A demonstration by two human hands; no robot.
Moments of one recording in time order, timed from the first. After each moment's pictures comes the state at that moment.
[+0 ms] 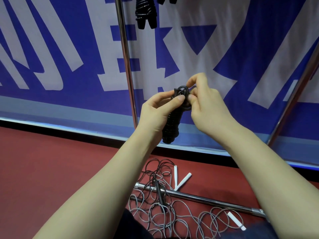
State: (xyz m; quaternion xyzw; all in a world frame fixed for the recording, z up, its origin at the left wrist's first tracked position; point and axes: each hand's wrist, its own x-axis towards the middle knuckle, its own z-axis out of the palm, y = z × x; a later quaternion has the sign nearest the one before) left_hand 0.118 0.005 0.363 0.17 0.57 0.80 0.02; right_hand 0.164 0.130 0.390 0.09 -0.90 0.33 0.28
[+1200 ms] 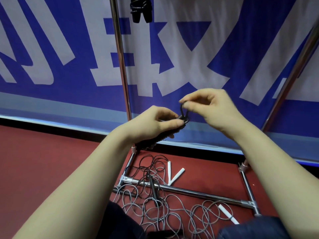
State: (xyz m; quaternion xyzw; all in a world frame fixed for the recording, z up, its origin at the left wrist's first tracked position) left_hand 0.109 -0.021 0.355 0.35 0.79 0.48 0.14; right_hand 0.164 0.166 0.373 0.09 -0.84 0.49 0.22
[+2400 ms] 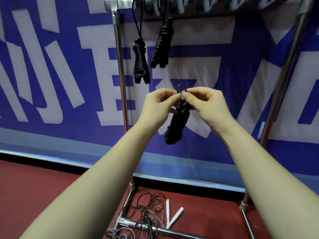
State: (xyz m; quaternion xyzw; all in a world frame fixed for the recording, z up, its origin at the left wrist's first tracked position) left_hand 0.105 0.026 0.486 0.32 0.66 0.67 -0.10; right_hand 0.151 0.167 0.489 0.11 -0.74 0.57 0.34
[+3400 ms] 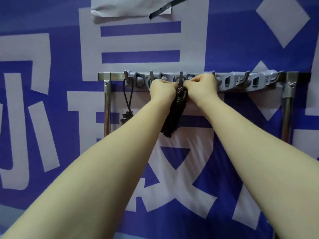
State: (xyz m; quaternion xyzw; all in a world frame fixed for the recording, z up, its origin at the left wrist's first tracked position) left_hand -0.022 0.116 0.702 0.22 0.64 0.71 -0.18; right_hand 0.018 0.208 0.709 -0.03 -0.74 0.45 0.50
